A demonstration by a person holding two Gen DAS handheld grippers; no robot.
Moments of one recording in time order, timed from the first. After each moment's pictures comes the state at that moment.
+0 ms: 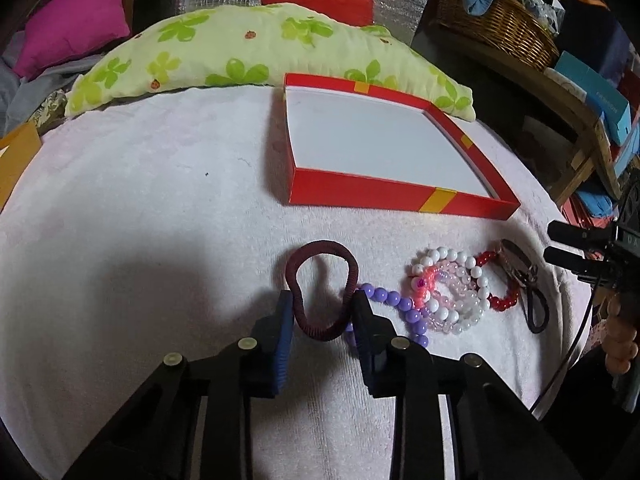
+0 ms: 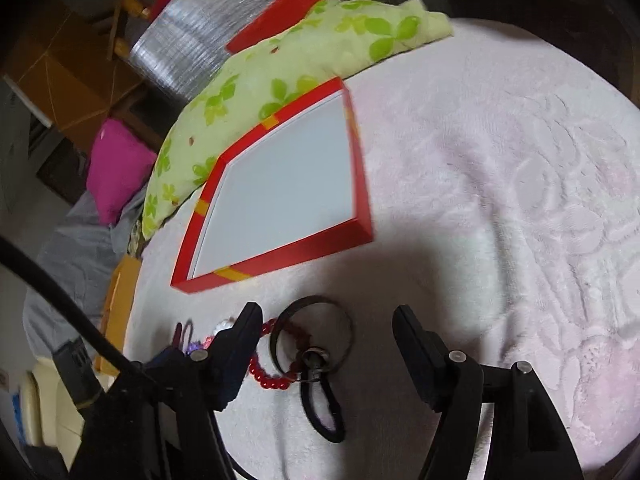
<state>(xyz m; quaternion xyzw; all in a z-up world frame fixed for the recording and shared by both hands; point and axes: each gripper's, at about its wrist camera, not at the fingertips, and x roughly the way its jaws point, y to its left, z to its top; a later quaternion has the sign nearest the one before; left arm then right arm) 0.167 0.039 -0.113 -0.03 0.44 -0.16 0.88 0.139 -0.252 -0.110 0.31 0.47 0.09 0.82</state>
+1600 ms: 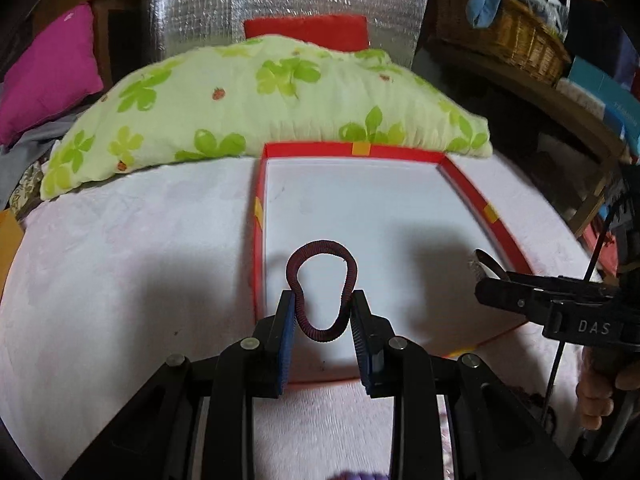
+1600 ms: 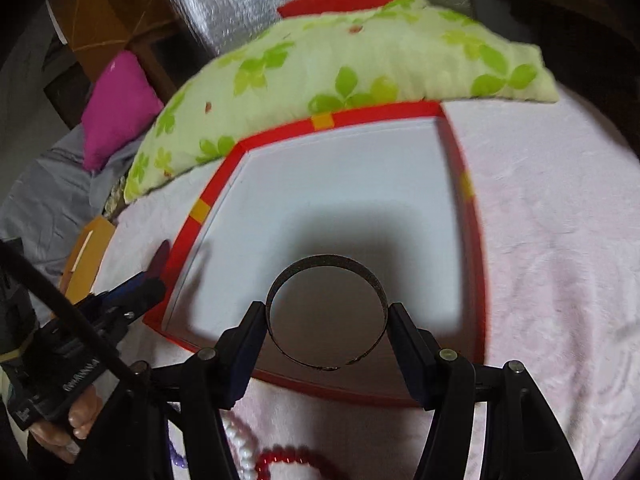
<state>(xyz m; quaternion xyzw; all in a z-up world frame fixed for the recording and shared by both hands) 0.268 -0.011 -0.083 0.01 0.40 -0.15 0.90 0.263 -0.188 -0.106 0.19 0.50 0.12 0.84</state>
